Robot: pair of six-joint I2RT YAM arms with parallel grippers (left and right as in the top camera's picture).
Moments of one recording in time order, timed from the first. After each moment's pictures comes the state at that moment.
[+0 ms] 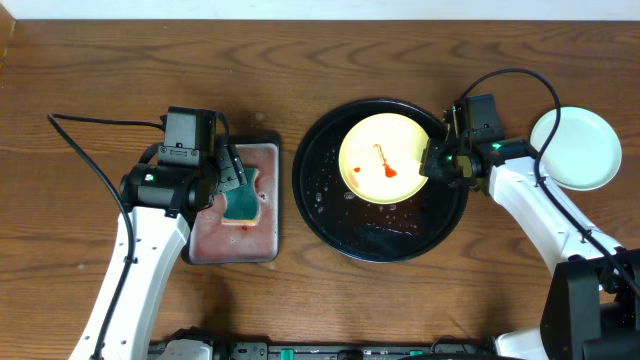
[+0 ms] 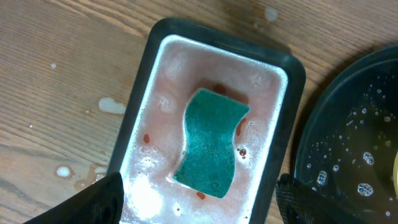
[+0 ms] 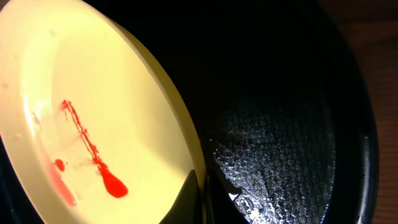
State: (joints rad) left arm -0.13 1.27 1.10 -0.92 -0.14 -0.43; right arm 0.20 1.64 1.06 -0.56 -0.17 0.44
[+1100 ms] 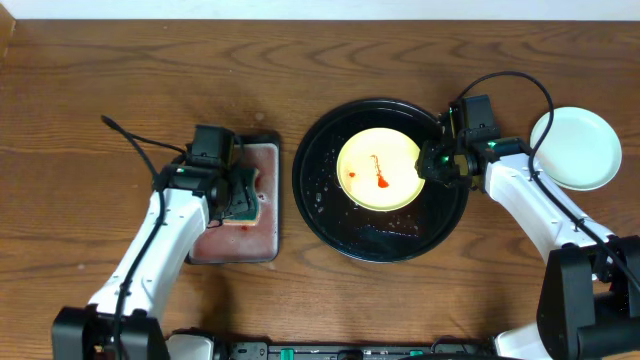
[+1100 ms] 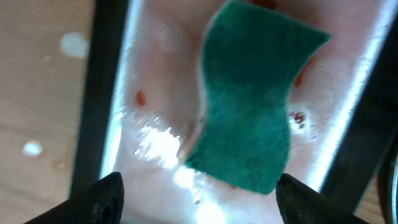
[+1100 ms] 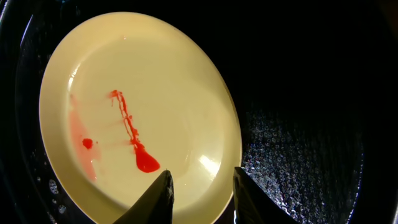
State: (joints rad) left arm -0.13 1.43 0.92 -0.84 -0.13 -0.40; right arm 0.20 1.68 1.06 -0.55 -0.21 0.44
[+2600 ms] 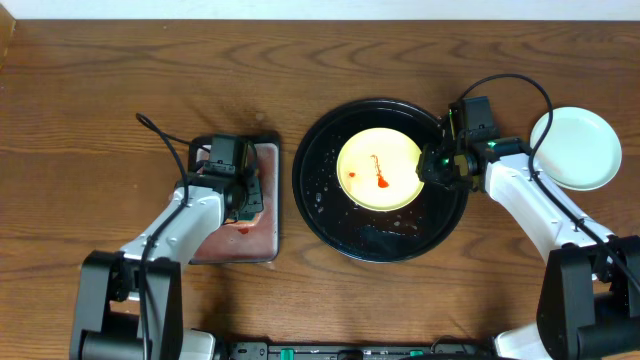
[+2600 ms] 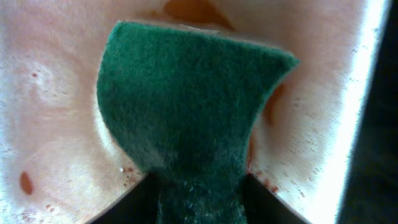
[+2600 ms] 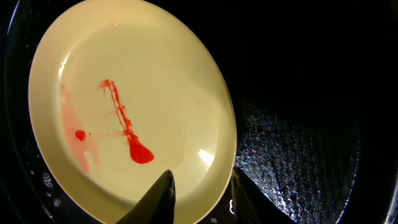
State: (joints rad) left arm -0.15 1.59 0.79 -0.47 -0.03 -0.30; right arm 0.20 1.68 1.06 -0.59 -0.21 0.44
